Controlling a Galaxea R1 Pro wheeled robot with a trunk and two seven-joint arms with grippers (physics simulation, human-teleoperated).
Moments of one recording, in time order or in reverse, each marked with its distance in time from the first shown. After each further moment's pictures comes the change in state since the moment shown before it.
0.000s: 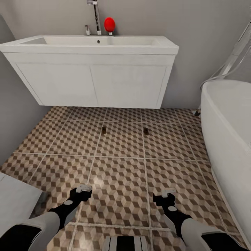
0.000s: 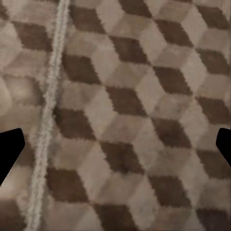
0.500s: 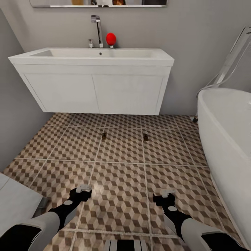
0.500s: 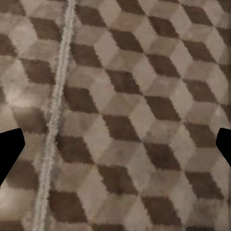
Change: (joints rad) left arm 0.000 0.001 0.000 0.001 0.001 0.001 0.000; right arm 0.000 0.000 0.000 0.000 -0.001 0.002 0.000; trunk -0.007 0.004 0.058
